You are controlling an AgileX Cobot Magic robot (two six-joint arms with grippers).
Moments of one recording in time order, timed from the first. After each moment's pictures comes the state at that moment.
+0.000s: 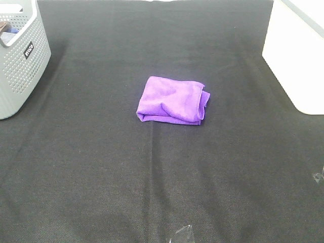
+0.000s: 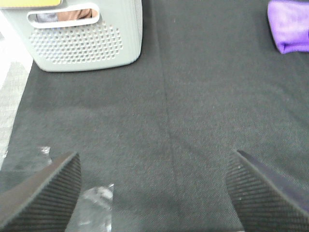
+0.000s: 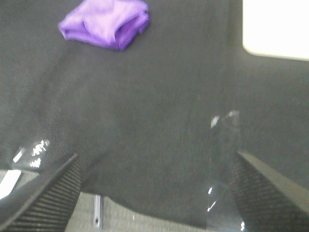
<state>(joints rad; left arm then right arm) 0.02 0.00 -0.52 -0.04 1.10 0.06 0.13 0.00 -0.51 0.07 1.15 -0.07</state>
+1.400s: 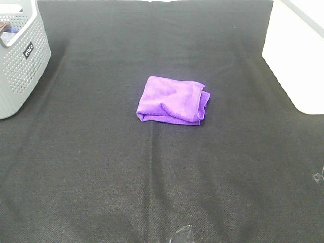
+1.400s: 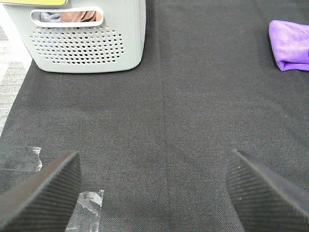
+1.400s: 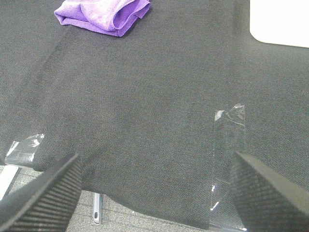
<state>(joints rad) 0.07 0.00 -0.52 -0.06 1.08 0.04 0.13 0.00 -0.45 0.08 1.11 -0.08</state>
